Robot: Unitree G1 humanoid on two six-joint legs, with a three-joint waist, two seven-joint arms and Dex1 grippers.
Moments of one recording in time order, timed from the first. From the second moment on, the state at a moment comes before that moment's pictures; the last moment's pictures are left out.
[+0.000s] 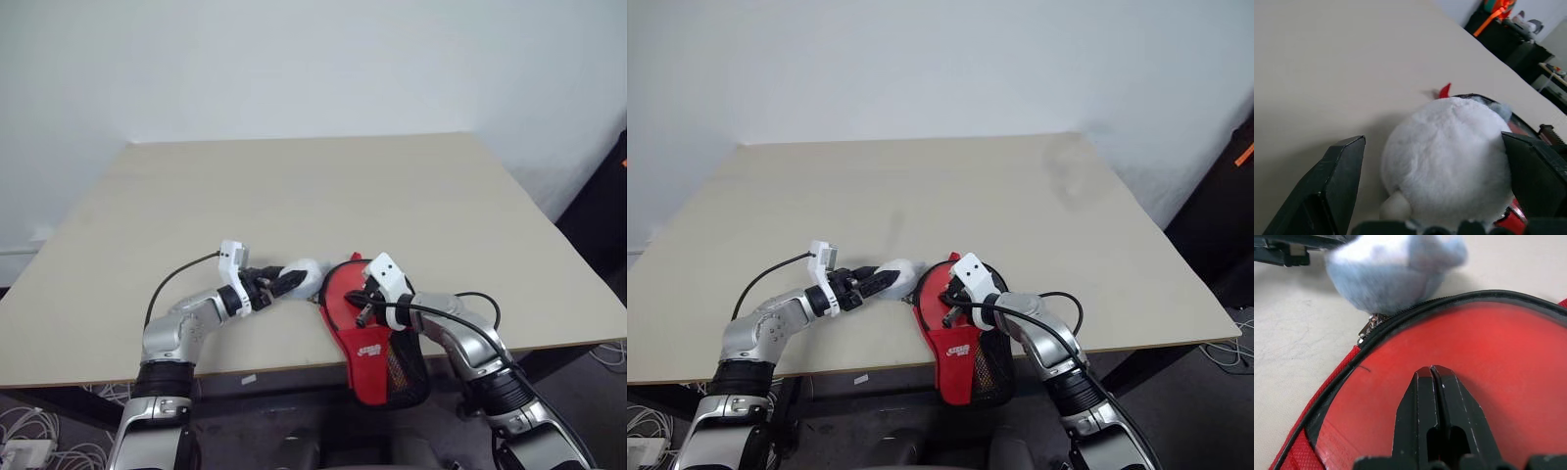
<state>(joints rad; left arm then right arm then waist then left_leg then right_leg) -0.37 0.38 0.10 0.29 -0.53 0.63 -0.79 -0.37 -0.27 0.35 -0.03 0.17 0.69 0.60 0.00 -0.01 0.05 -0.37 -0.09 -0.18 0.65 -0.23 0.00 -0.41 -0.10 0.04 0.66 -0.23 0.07</state>
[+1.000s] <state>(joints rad) -0.68 0.34 0.08 0.67 -0.40 0.49 -0.81 -0.34 -0.28 0.37 -0.03 0.14 0.64 0.64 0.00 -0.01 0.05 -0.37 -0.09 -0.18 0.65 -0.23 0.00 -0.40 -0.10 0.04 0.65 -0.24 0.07</state>
